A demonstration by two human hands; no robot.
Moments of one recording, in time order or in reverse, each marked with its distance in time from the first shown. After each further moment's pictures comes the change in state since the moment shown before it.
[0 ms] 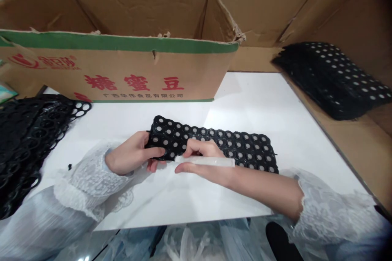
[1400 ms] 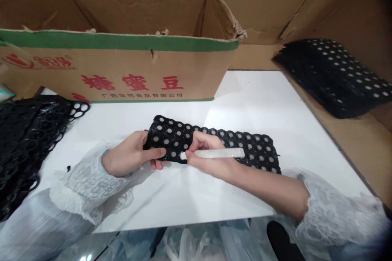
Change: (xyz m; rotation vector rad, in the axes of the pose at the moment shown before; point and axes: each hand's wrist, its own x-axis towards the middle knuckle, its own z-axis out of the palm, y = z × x) left_hand -0.003 0.006 0.000 0.003 0.057 -0.046; right_hand 0.001 -0.001 -0.004 0.265 0.065 0.119
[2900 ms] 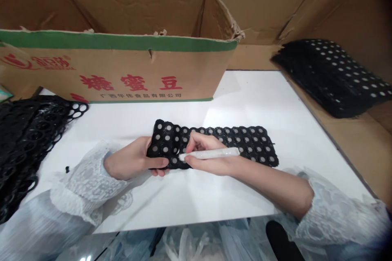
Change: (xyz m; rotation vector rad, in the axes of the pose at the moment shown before) left_hand 0.003 -0.007 0.004 -0.100 -0.168 -0.042; right_hand 0.006 -0.001 -0.016 -0.165 -0.201 -0.071
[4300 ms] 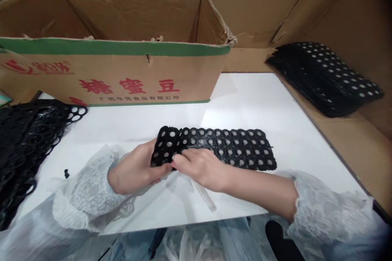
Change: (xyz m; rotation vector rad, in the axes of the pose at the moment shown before) left_hand -0.007 0.001 0.024 0.268 0.161 0.207; right_hand -0.003 -0.001 0.028 -1.001 0.018 -0.385
